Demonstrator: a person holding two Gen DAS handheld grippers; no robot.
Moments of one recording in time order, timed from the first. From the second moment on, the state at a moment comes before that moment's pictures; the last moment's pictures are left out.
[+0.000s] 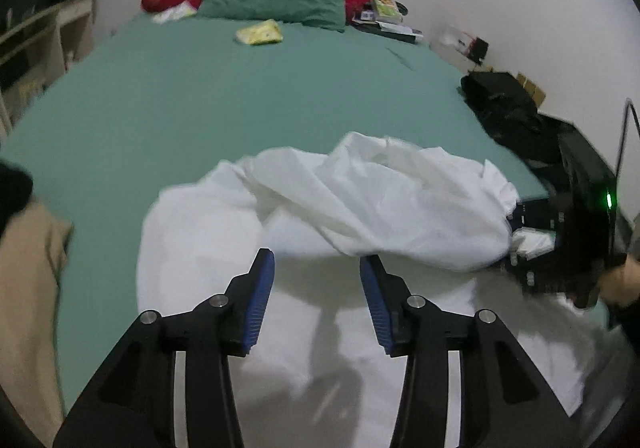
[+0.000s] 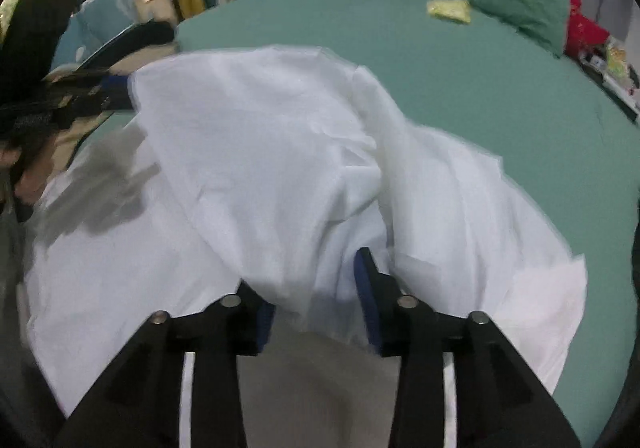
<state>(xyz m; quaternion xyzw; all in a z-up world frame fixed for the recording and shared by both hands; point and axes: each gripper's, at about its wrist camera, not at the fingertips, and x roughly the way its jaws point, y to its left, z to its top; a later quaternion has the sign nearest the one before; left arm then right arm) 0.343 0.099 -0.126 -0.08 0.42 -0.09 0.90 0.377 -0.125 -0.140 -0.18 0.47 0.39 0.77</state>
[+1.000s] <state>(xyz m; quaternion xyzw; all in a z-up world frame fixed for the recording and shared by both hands) 0.312 0.095 -0.158 -0.16 0.41 -0.08 0.89 0.266 -0.091 -0.148 -0.22 0.40 0.41 0.79</state>
